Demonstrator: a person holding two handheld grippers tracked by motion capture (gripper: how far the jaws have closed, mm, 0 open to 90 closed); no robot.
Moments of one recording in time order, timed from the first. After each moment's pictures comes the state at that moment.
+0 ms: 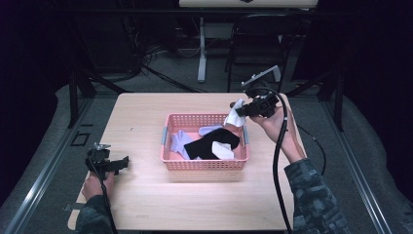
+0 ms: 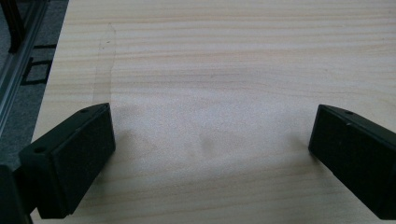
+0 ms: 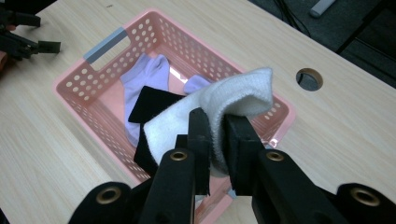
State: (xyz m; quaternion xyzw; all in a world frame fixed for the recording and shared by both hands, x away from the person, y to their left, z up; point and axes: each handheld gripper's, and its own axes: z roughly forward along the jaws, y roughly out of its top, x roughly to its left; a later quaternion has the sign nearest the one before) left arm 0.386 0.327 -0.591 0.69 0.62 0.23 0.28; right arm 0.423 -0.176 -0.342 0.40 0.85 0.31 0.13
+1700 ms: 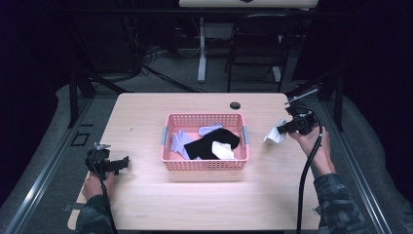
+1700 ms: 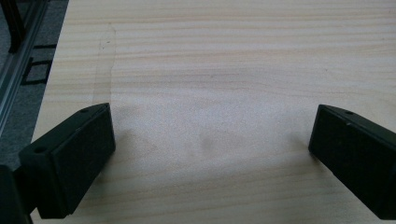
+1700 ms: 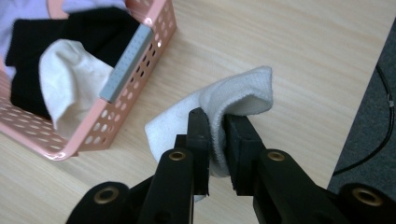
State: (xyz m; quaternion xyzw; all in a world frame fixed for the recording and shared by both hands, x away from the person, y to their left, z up) left arm 0.386 0.327 -0.591 0.69 0.62 0.23 0.28; right arm 0.431 -0.297 -0.423 0.53 0.81 0.23 0.10
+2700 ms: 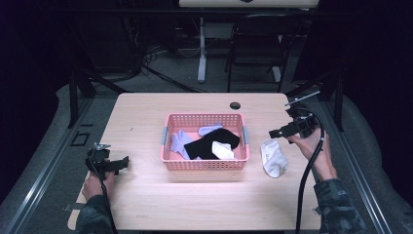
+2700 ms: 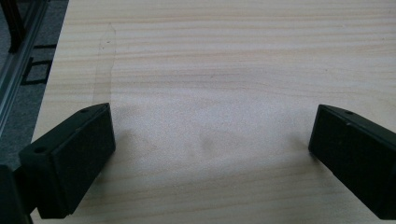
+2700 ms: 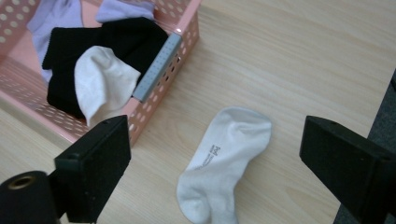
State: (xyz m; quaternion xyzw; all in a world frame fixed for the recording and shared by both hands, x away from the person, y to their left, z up) left arm 0.386 0.327 -0.591 0.69 0.62 0.23 0.28; right arm 0.414 -0.290 -0.411 0.51 0.81 0.27 0.10
